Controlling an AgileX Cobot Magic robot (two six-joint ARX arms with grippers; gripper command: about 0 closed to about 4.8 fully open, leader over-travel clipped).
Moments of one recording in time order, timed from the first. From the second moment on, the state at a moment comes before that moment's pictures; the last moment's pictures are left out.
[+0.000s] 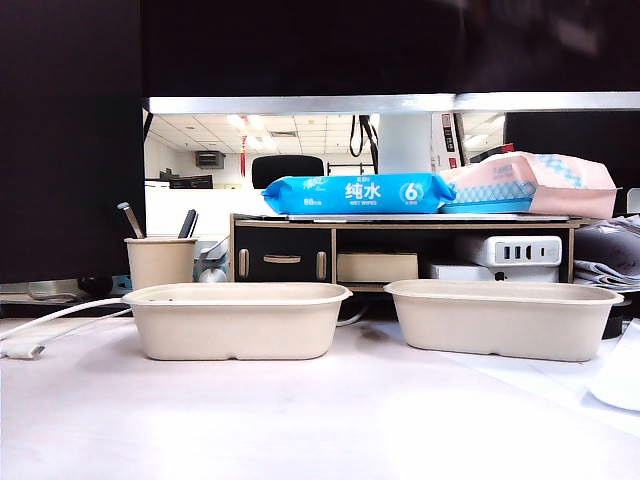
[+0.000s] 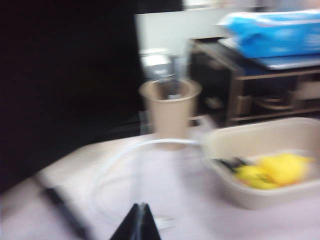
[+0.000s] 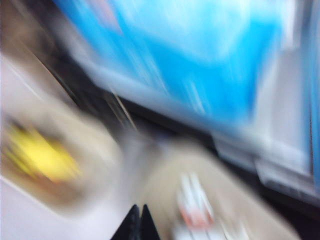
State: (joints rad) left arm -0.15 0.00 0.01 -0.07 0.07 0.03; right arm 0.51 1.20 1.07 -0.46 -0.02 0.09
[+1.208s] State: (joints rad) left arm -0.02 0.00 0.01 -0.07 0.07 0.03; right arm 0.43 0.38 0.79 -0.43 0.01 0.07
